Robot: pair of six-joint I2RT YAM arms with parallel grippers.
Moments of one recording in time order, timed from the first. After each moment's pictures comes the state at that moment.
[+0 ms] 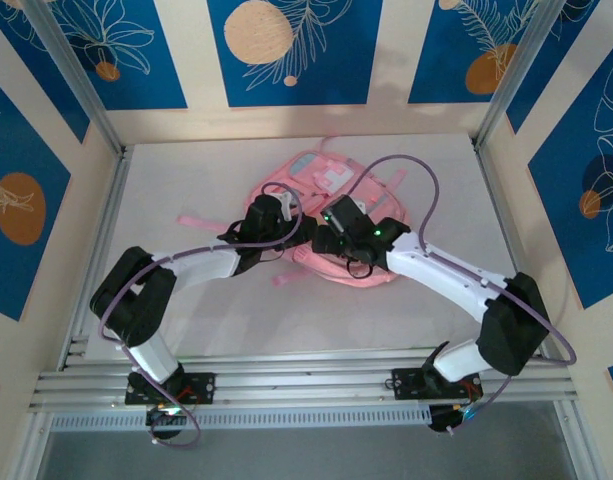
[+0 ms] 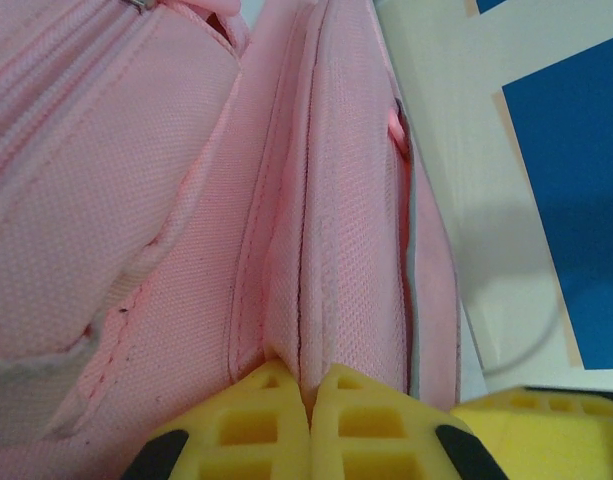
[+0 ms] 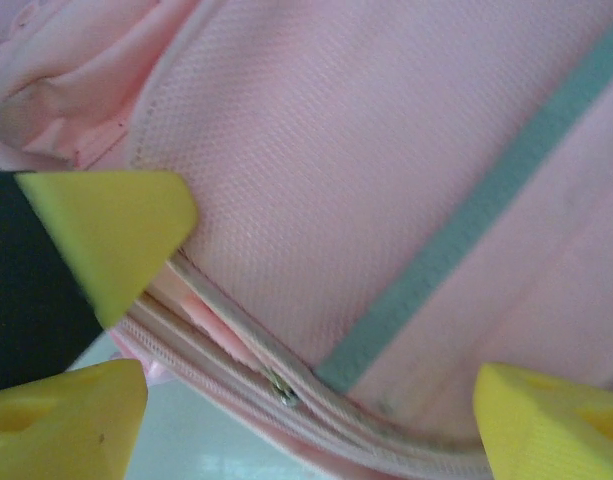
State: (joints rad) left arm -0.68 1.69 0.96 0.29 0.29 -0.87; right arm 0.75 1.45 1.14 -0.68 0.25 0.71
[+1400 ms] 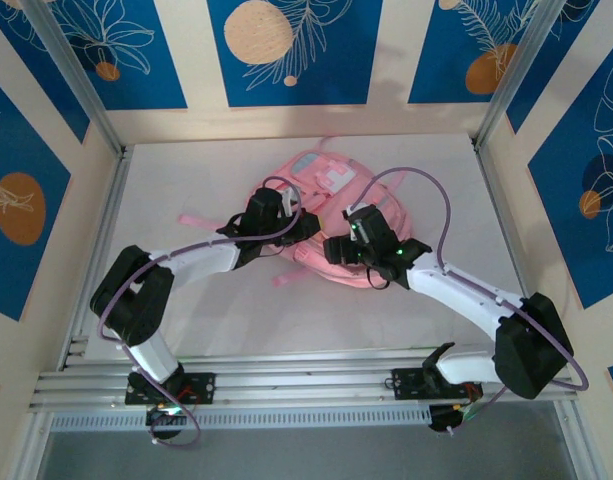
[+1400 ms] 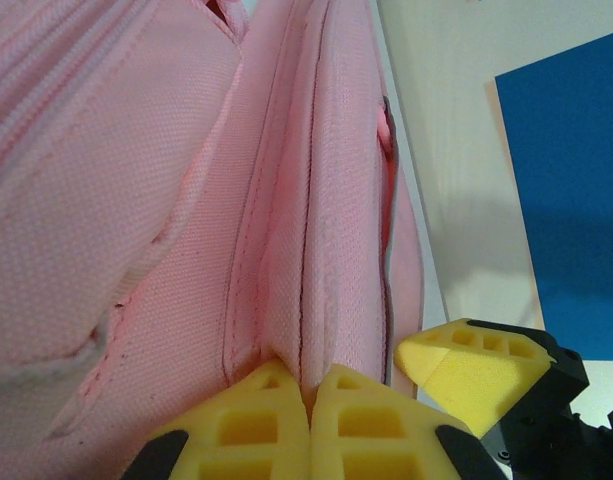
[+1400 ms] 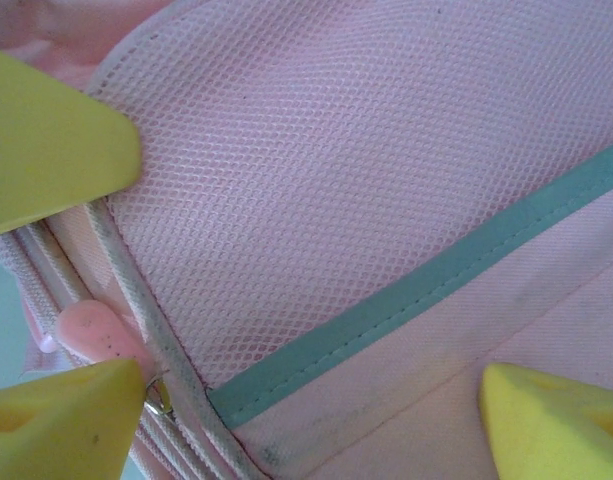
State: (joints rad) left arm -0.66 1.69 1.03 0.20 0.36 -0.92; right arm 0.65 1.29 0.85 -0.37 0.14 0.34
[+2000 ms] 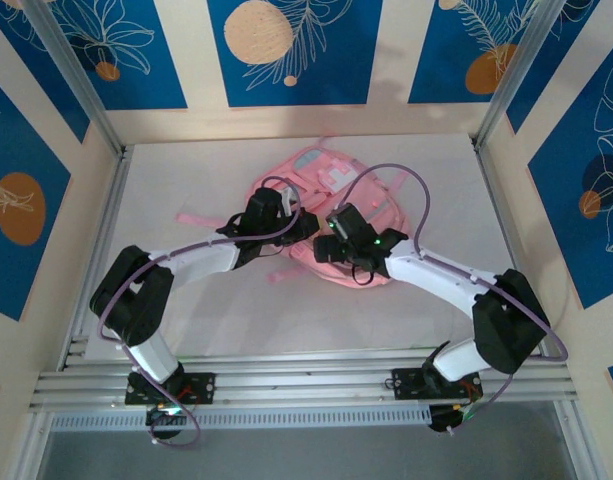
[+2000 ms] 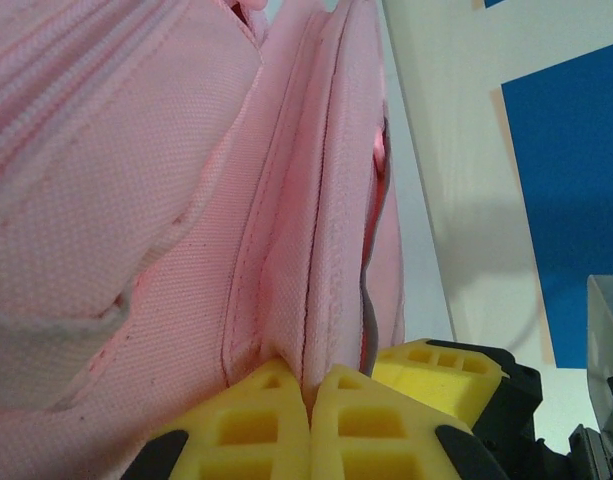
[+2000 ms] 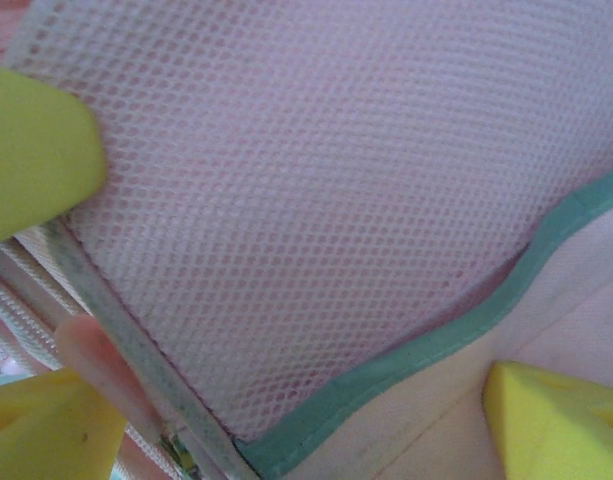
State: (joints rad) left arm -0.66 1.69 1.03 0.20 0.34 -0.92; right arm 0.70 1.44 0.98 -0.50 0.23 0.50
